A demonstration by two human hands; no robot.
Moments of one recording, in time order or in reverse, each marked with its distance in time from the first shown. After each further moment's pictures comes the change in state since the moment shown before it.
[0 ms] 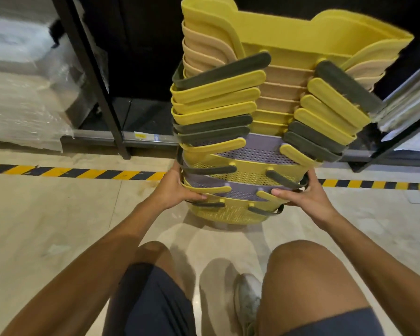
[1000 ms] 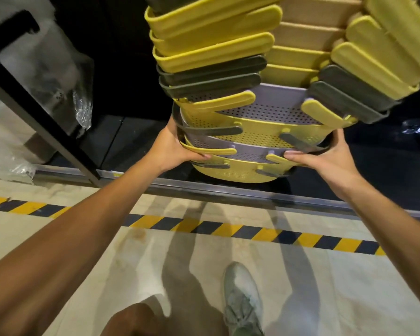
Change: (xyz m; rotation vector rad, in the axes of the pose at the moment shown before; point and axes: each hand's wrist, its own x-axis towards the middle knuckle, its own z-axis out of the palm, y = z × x) left_hand 0.290 0.039 -0.045 0.091 0.215 0.063; right_hand 0.337 -0.023 -0.002 0.020 -0.016 -0.209
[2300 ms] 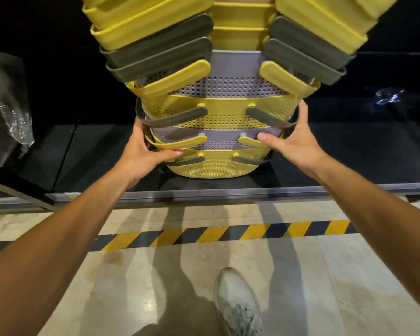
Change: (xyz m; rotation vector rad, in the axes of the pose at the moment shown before) left_hand 0.042 -0.048 0.034 -0.074 0.000 -0.061; right_hand 0.048 0.056 0.005 -0.048 -0.019 0.055
